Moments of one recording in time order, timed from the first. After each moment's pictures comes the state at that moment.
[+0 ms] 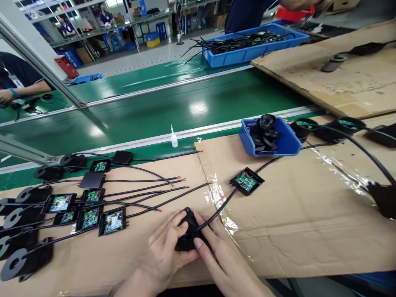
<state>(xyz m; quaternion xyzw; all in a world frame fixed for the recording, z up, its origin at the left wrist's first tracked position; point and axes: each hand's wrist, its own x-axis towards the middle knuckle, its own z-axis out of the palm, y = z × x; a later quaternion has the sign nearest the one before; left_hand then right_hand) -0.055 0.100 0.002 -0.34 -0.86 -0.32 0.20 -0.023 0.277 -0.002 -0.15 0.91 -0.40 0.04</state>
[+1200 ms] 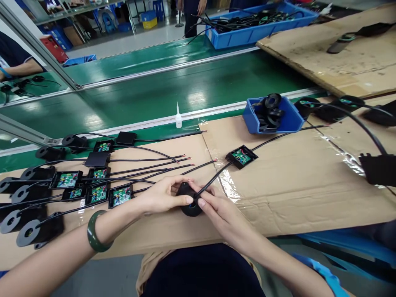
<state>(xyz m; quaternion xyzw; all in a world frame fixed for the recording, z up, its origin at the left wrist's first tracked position) -0.111 0.077 0.038 -0.15 -0.67 -0.60 -0.42 -0.036 0.269 0.001 -0.11 0.84 -0.52 0.11</state>
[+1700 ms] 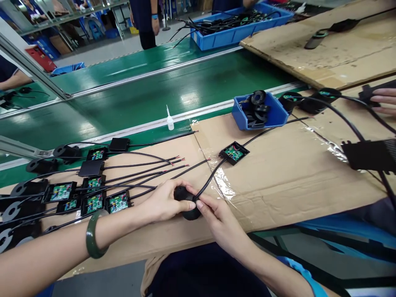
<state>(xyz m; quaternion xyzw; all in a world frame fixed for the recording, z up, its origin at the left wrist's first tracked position) -0.108 0.090 0.037 -0.09 -0.72 -0.54 -0.43 -0.025 0.250 -0.003 -0.02 0.74 -0.67 0.06</state>
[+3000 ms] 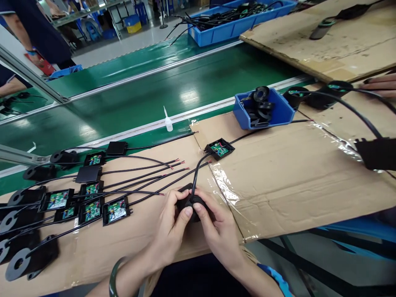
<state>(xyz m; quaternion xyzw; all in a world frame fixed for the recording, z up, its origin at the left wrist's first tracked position) -0.050 0.096 0.015 -0.10 -0.75 -0.62 -0.20 -0.022 0.234 -0.015 -0.01 0.77 -0.62 -0.17</state>
